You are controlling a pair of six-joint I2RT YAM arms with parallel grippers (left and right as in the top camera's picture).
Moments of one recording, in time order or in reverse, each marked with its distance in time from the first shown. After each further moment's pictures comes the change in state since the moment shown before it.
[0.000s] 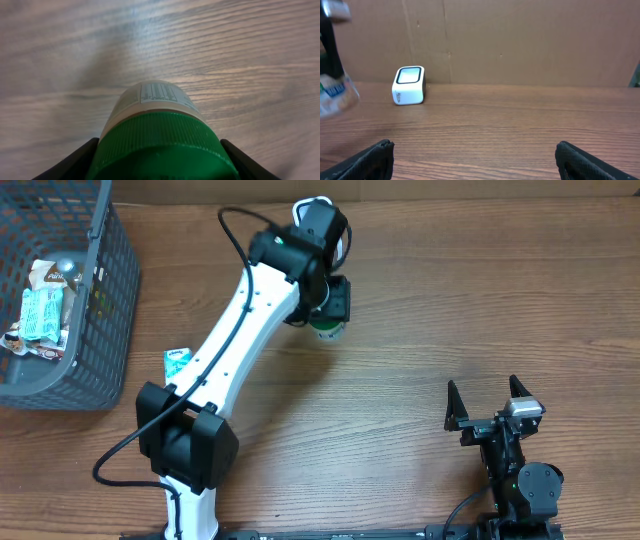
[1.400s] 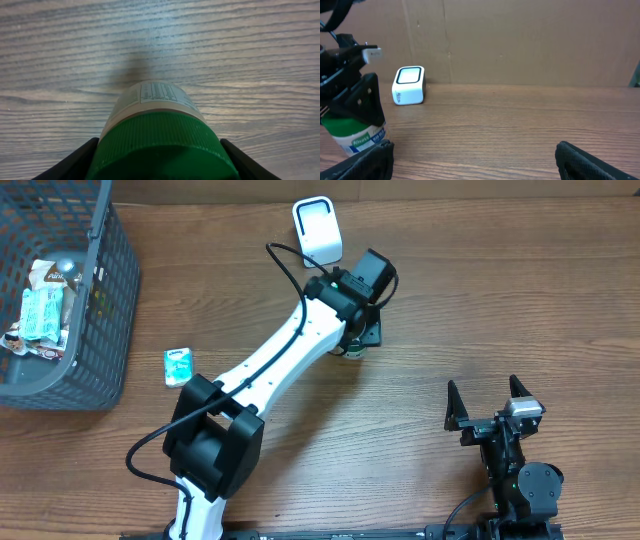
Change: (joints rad) left arm -0.171 0.029 -0.217 0.277 -0.165 -0.205; right arm 0.000 0.000 0.000 -0.001 0.000 0.000
